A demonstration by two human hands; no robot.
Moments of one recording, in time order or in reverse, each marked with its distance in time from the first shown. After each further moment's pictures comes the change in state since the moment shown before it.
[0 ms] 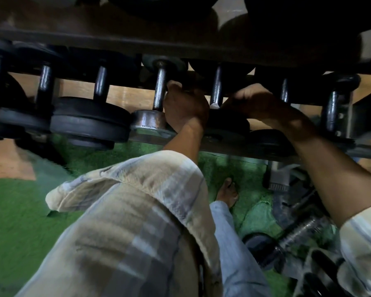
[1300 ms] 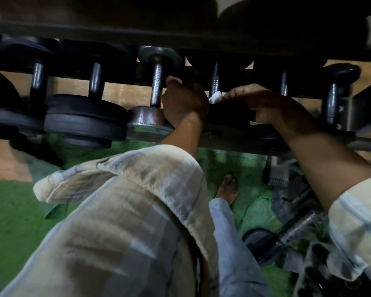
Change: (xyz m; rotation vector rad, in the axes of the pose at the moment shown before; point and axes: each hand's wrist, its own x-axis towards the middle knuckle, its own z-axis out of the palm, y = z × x) left_hand -0.003 0.007 -0.004 -0.005 -0.077 -0.079; right_hand 0.012 0.017 0.005 0.517 -0.037 0.350
